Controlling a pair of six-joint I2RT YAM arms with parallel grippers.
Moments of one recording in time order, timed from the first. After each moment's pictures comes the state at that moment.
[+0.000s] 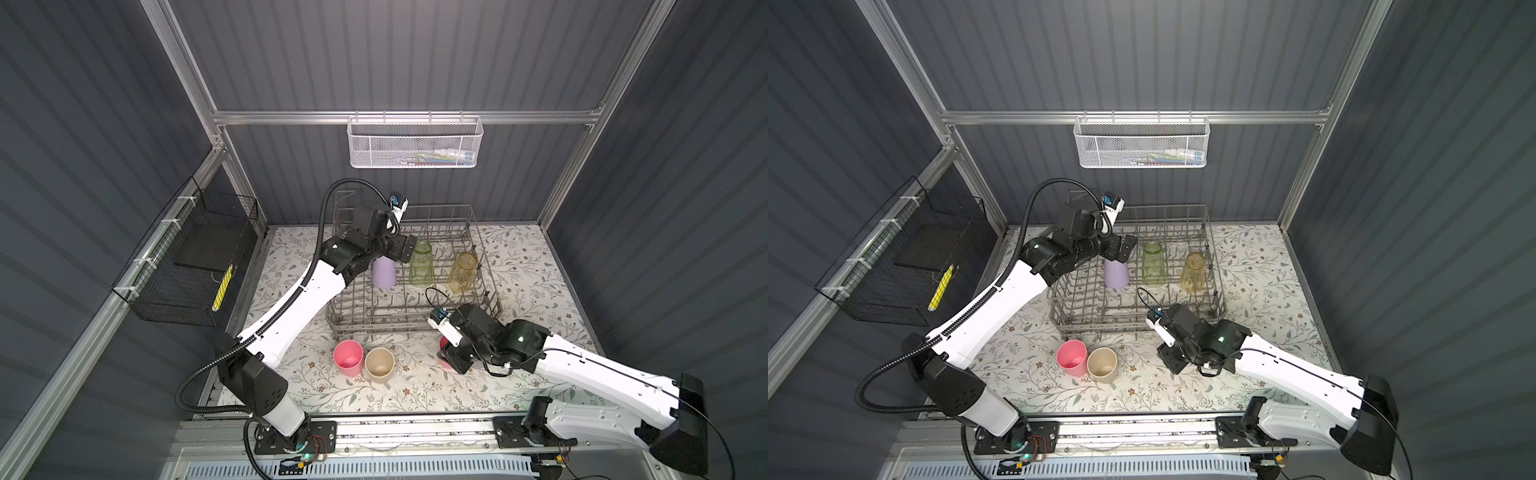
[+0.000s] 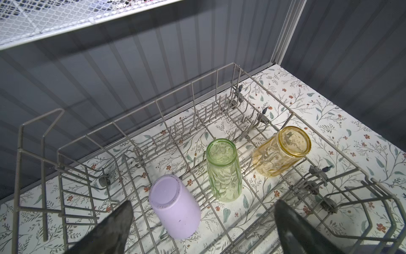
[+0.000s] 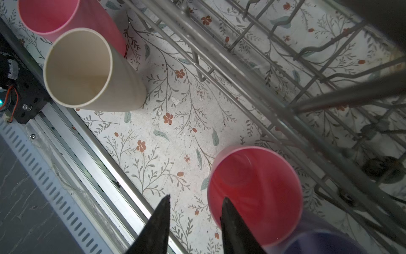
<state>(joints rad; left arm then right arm) -0.66 1.60 1.70 -0.60 -0.07 0.02 0.96 1.13 0.90 -0.80 -0.01 0.18</state>
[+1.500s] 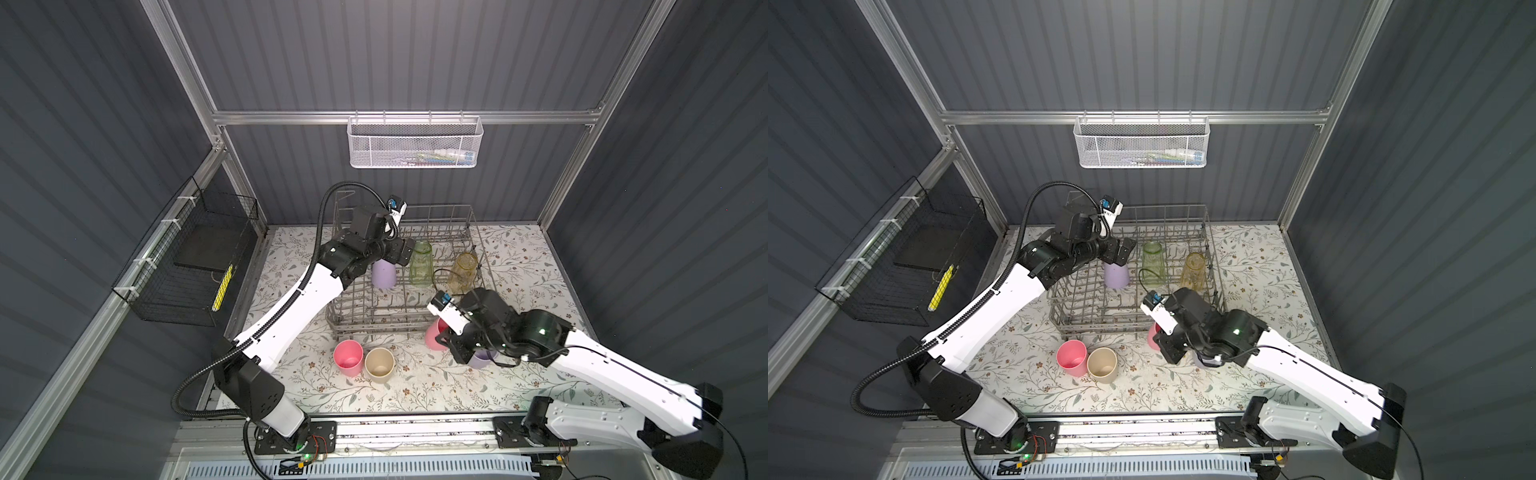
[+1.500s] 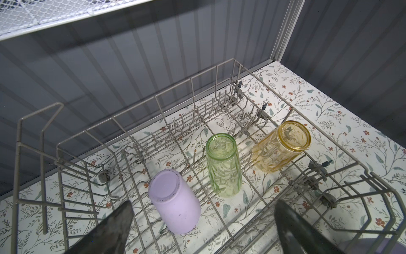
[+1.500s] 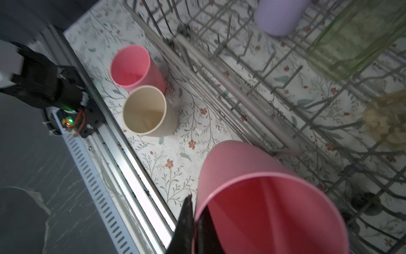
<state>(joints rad) -0.66 1.56 1.65 -0.58 -0.06 0.02 0.91 1.03 1.10 -0.85 -0.13 0.14</state>
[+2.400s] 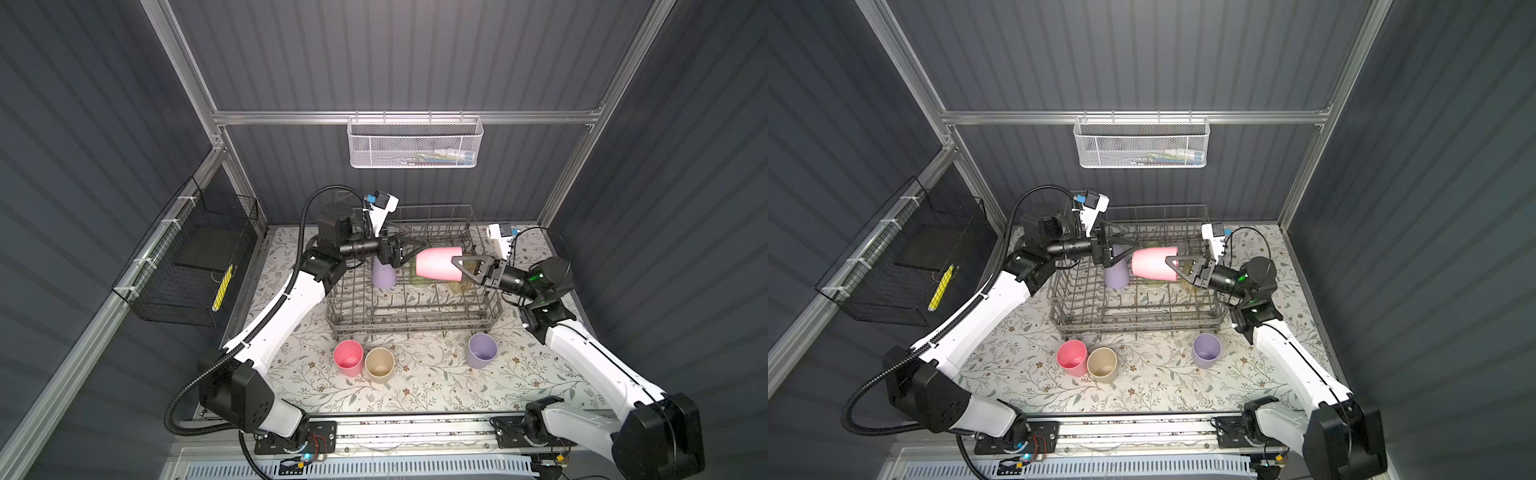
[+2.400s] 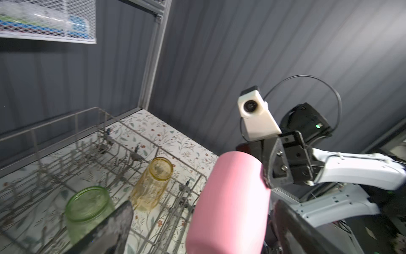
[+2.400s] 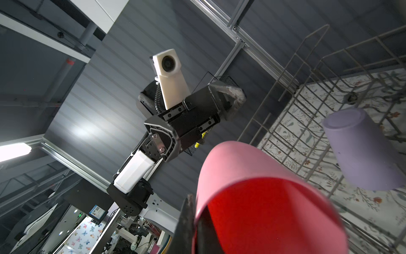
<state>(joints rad) -0.48 1.49 1.43 -0.07 0.89 -0.29 0.26 1.16 0.77 0.72 -0.99 1.19</state>
